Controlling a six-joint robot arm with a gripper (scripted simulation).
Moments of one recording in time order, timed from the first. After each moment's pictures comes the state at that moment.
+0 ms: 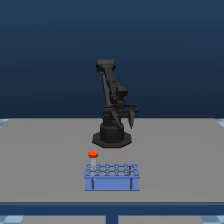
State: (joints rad) arm 0.19 -0.83 1.22 -0.08 -0.07 0.04
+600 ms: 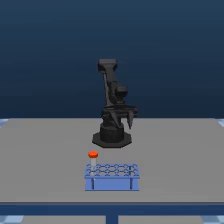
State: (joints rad) arm 0.14 -0.81 1.21 -0.39 -0.09 0.33
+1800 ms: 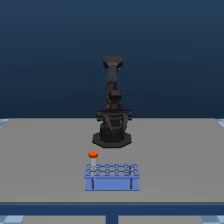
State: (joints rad) arm -0.04 -0.68 1.15 -1.13 -0.19 1.02
